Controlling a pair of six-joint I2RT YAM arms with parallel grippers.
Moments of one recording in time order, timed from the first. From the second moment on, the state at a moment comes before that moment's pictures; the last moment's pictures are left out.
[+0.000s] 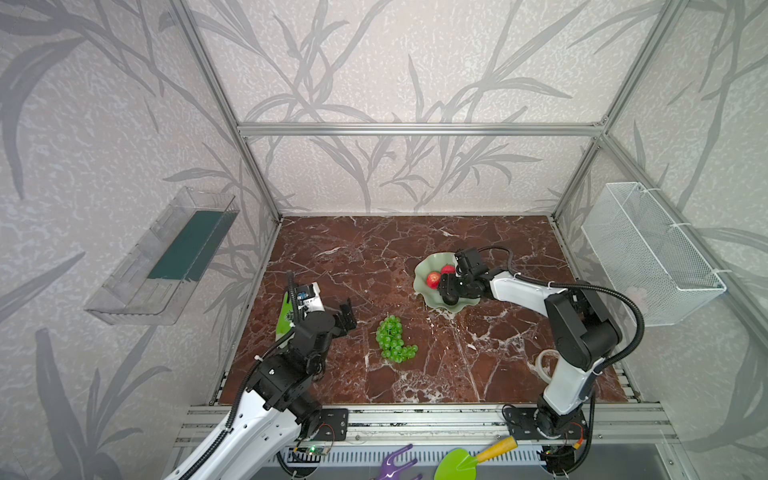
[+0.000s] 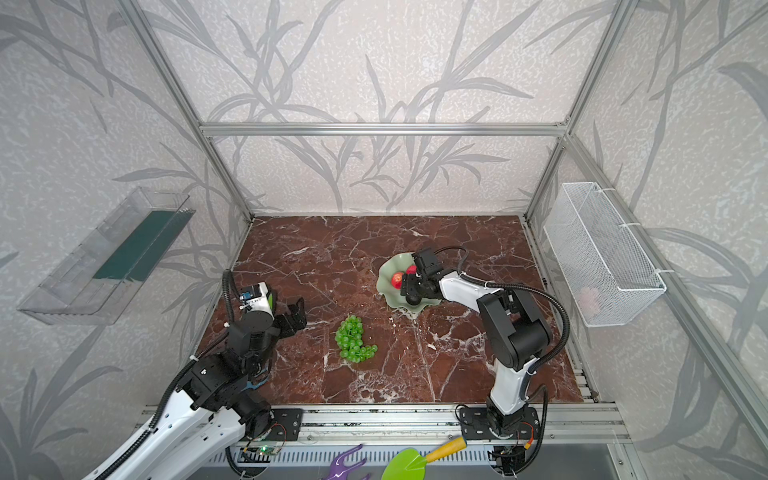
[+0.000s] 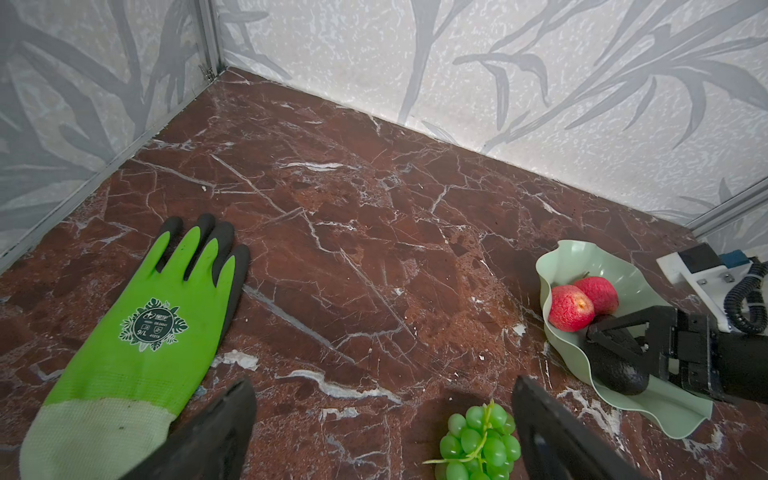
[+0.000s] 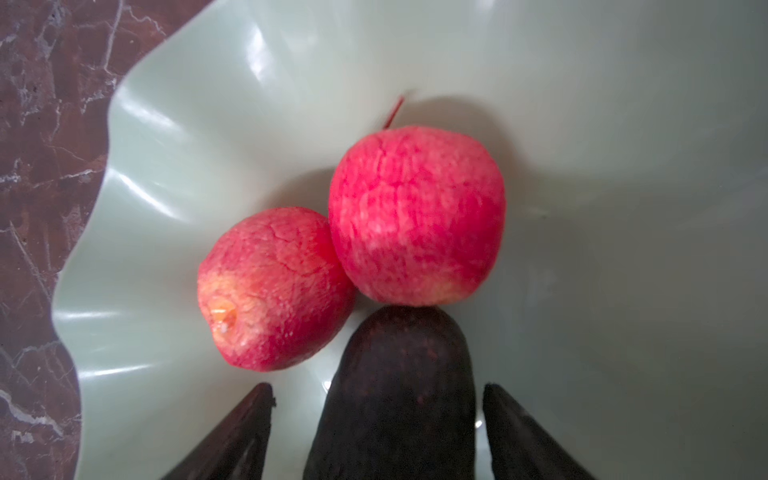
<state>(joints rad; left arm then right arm) -0.59 0.52 0.55 -0.54 -0.53 -0.60 0.48 1.80 1.09 -0.26 -0.10 0.52</state>
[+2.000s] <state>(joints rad) -0.59 0.22 0.62 -0.82 -0.62 -0.52 1.18 1.88 0.84 0.34 0.26 0.46</state>
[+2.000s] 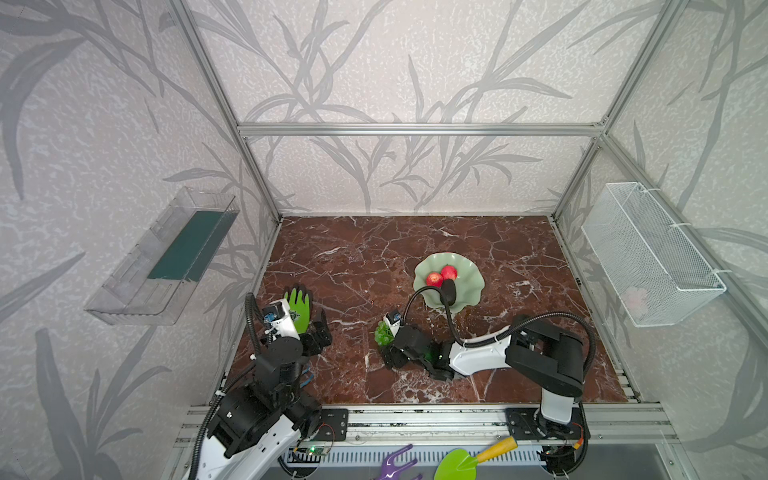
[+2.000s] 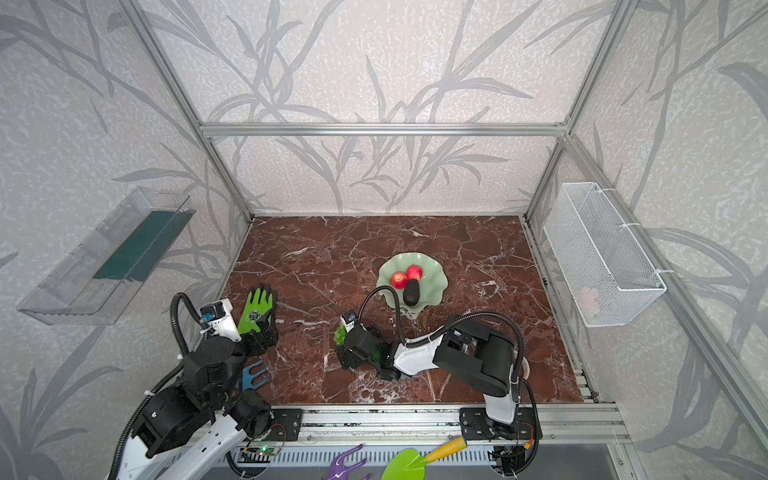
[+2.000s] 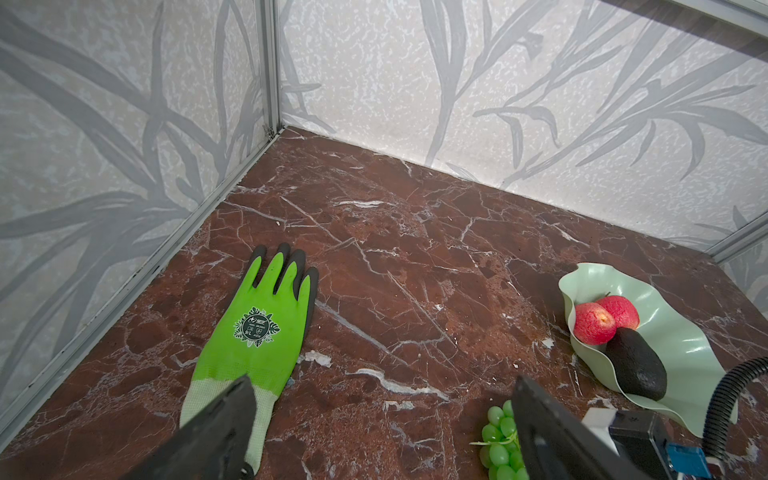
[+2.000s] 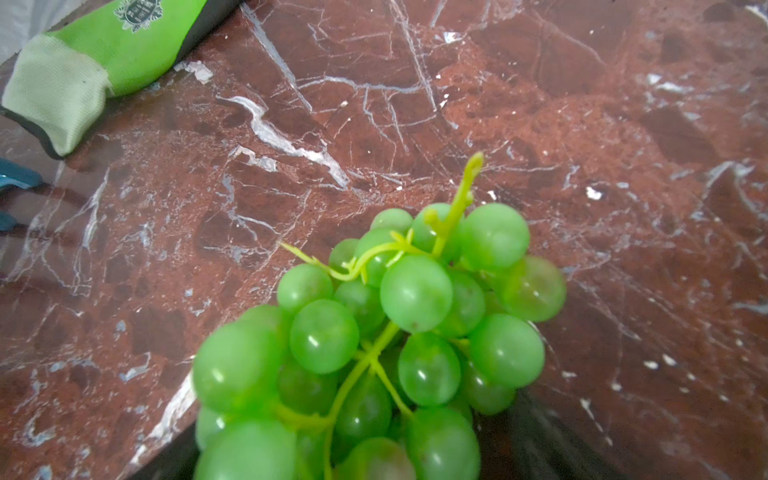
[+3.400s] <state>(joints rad) -0.59 0.22 0.62 -0.83 -0.64 -0.51 0.83 1.26 0.86 0.03 0.23 0.50</state>
